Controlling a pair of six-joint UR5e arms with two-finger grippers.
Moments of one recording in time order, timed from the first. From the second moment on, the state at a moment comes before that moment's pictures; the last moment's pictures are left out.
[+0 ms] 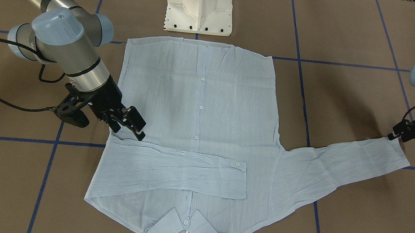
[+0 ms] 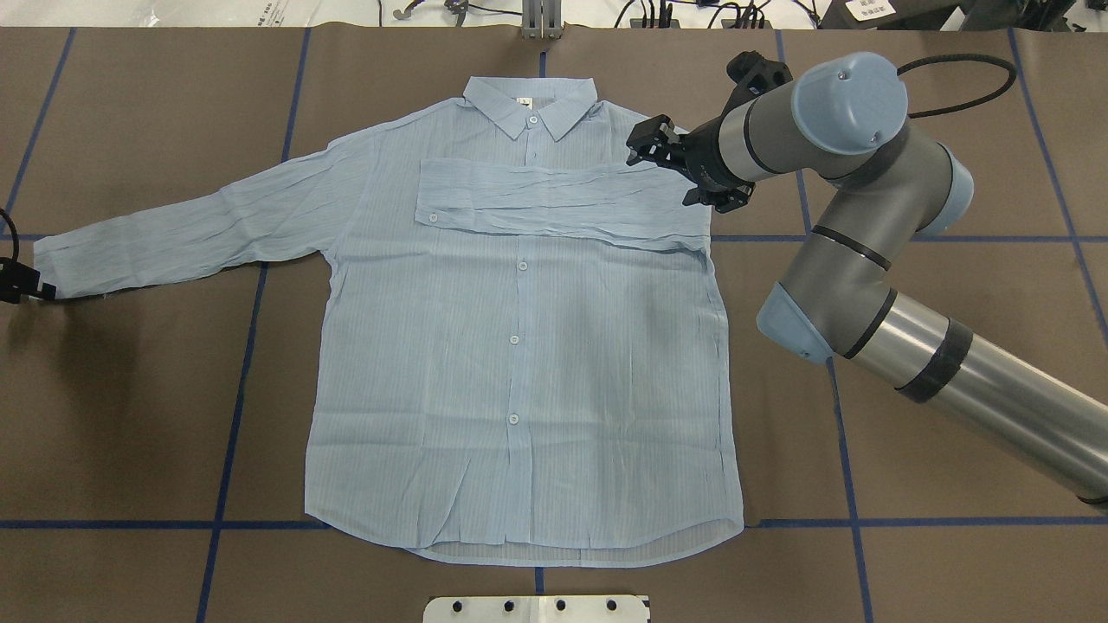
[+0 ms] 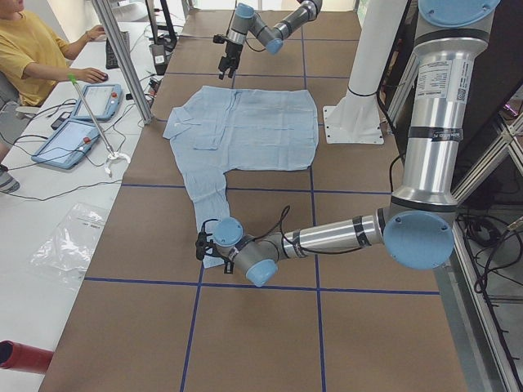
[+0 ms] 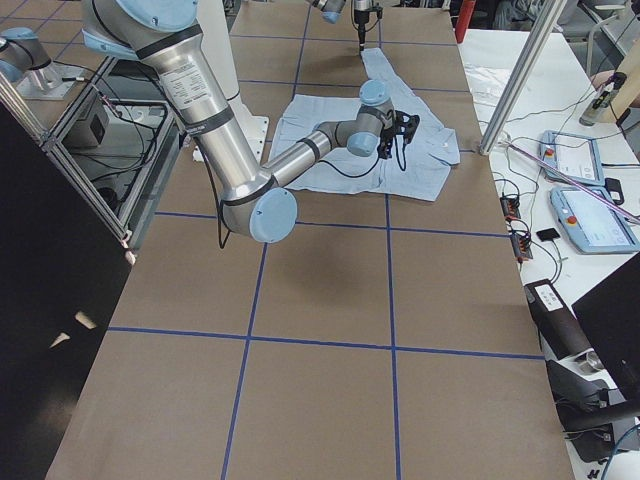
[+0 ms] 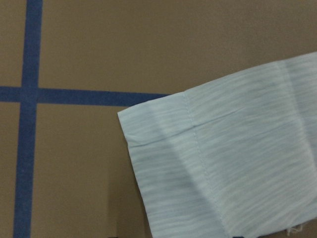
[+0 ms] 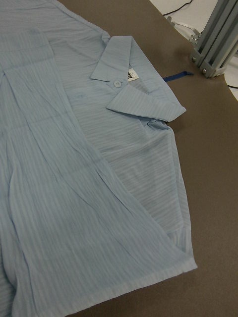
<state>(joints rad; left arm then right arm) -1.16 -1.63 -1.17 -2.56 -2.37 -0.75 0.78 -1.01 1.53 -0.95 1.92 1.64</state>
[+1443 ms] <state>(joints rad) -1.17 -1.77 -1.29 -2.48 -2.42 -0.85 0.82 -1.02 1.53 -0.96 1.97 1.64</state>
